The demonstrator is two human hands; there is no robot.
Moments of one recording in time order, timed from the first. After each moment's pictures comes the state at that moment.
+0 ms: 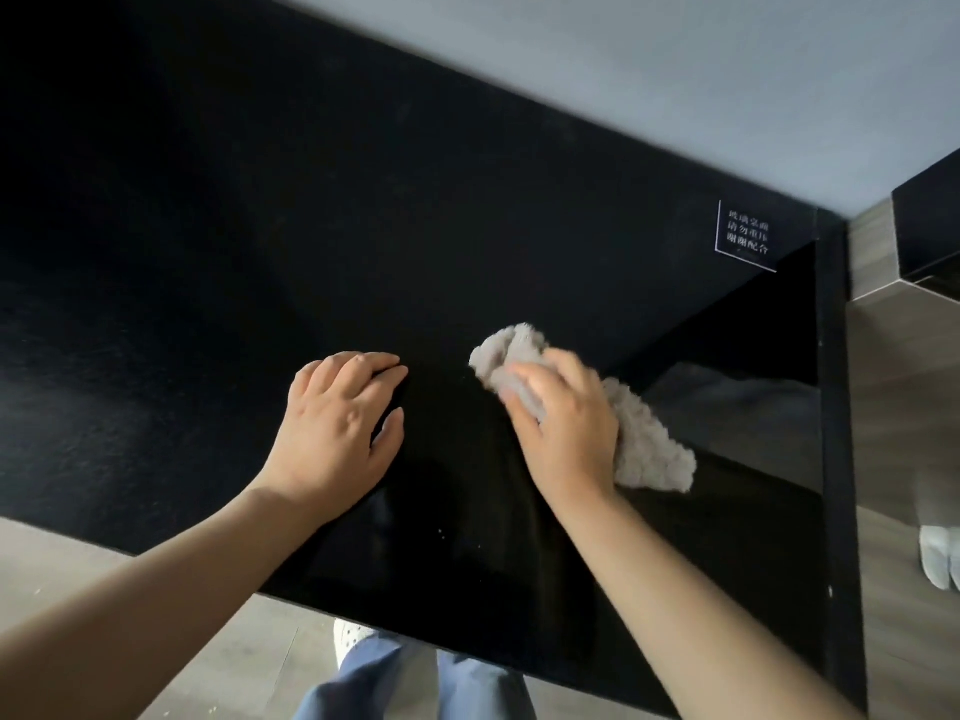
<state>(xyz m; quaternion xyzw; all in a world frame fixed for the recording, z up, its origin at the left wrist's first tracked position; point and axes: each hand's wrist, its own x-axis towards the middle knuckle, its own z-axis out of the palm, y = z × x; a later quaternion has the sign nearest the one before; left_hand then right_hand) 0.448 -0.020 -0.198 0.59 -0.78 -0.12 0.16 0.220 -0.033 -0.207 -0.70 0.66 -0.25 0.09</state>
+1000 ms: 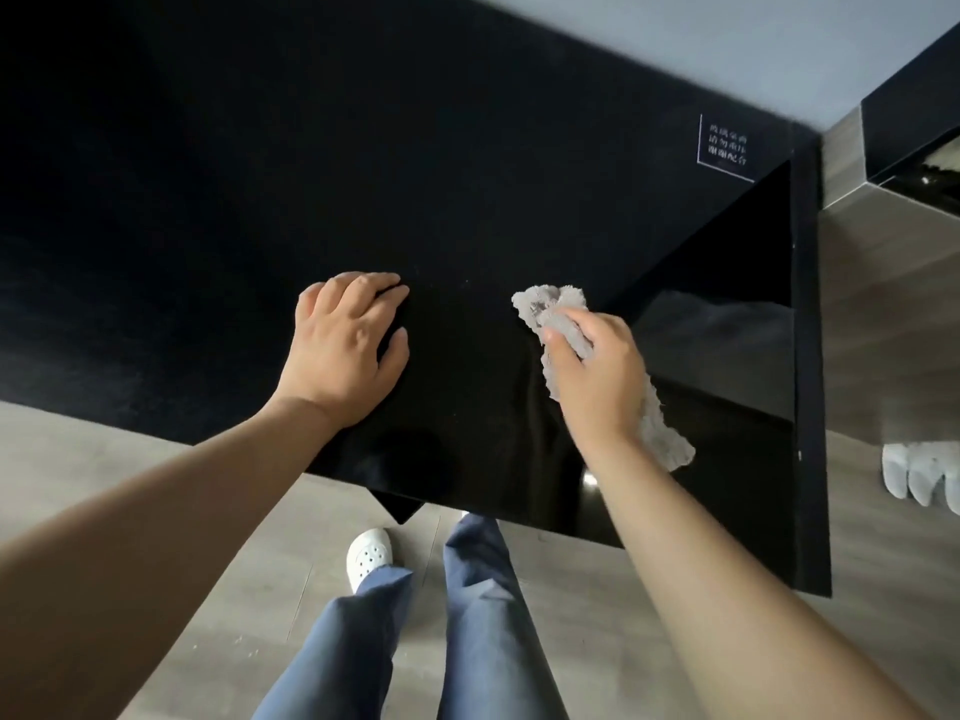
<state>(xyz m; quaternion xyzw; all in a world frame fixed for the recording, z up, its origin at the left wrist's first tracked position) 0.453 -0.008 -0.192 0.57 -0.79 -0.08 0.18 0.217 0.022 -0.167 -0.54 0.76 -0.33 0.16</state>
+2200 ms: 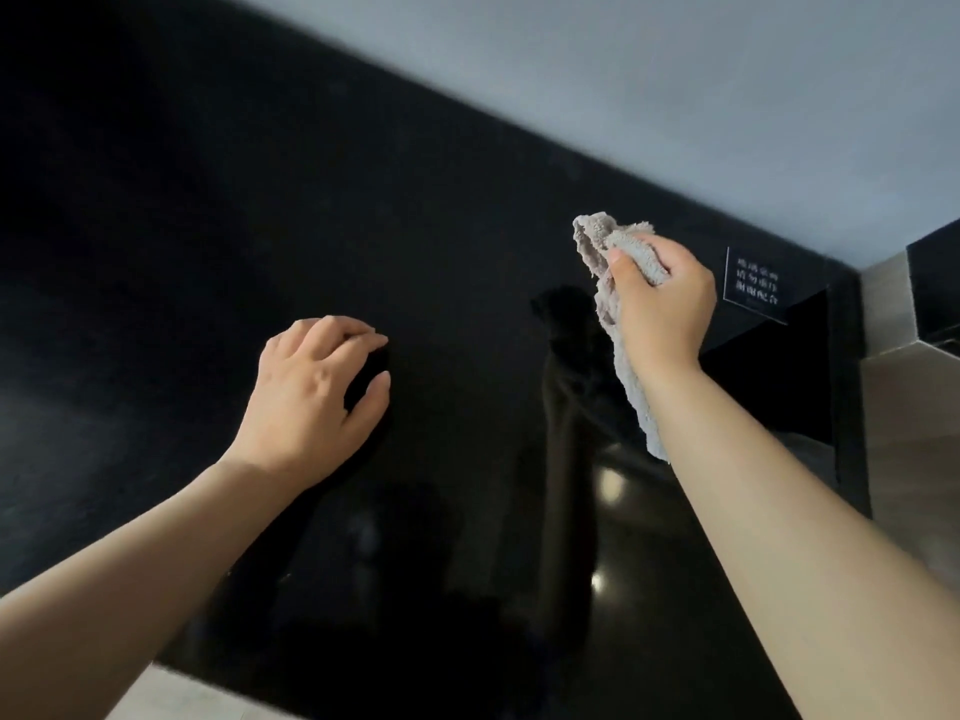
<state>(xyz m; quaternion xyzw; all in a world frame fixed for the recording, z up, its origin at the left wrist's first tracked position) 0.458 -0.044 -0.187 0.61 -0.75 -0.11 0.22 0.194 -0.122 -0.125 -0.45 0.70 -0.49 0.27</state>
